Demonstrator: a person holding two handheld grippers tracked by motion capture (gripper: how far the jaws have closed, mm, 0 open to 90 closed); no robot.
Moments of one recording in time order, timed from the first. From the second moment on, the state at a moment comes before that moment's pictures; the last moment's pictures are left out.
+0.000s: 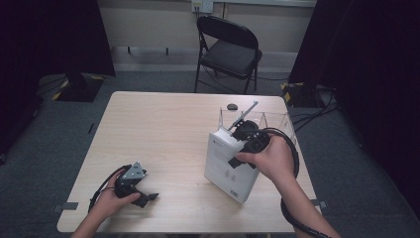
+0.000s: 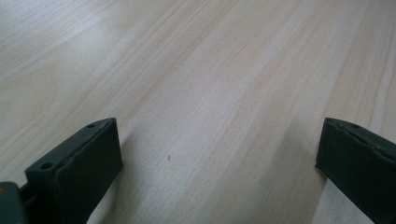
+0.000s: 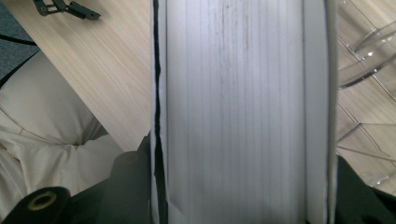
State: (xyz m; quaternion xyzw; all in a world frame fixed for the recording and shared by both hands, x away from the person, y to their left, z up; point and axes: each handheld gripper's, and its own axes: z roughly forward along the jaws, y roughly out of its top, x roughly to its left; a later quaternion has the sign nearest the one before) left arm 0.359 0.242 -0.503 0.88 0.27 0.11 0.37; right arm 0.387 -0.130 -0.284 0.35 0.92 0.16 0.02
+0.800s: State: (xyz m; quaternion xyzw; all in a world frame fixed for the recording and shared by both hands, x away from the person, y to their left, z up) left arm 0.359 0.242 -0.503 0.88 0.27 0.11 0.37; right arm 0.381 -0.166 -0.281 0.38 0.91 0.15 0.03
